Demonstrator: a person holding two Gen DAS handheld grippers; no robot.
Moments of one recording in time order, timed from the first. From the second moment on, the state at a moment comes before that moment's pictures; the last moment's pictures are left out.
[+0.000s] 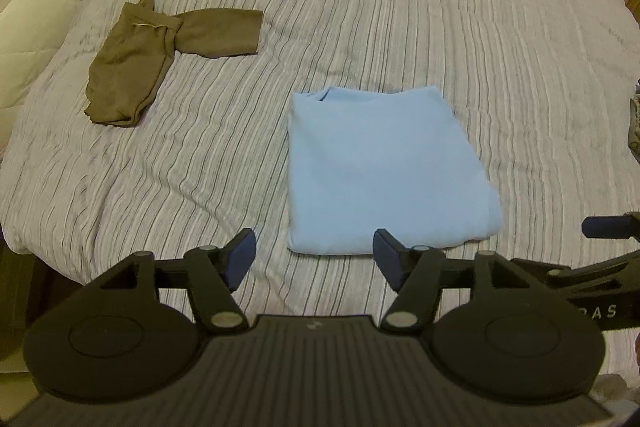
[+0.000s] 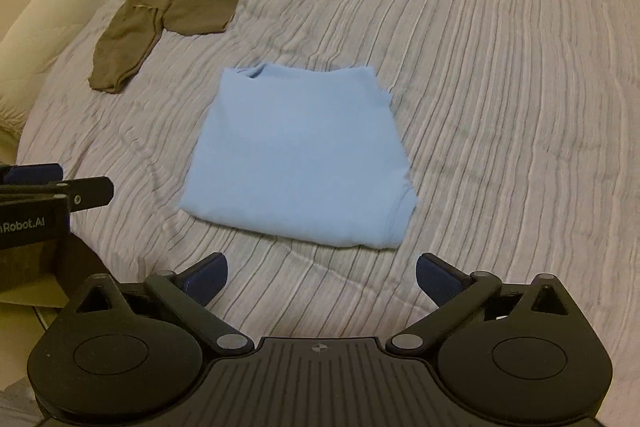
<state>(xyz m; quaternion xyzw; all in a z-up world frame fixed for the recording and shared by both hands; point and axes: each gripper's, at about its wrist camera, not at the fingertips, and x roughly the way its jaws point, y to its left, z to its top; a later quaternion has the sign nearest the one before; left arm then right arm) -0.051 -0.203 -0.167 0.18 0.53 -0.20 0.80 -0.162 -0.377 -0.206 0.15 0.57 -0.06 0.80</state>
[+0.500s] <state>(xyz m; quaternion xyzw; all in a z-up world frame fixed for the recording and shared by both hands) -0.059 -0.197 -0.160 0.17 0.52 -0.20 0.81 -0.161 -0.377 -0.198 0.14 0.57 -0.07 0.81</state>
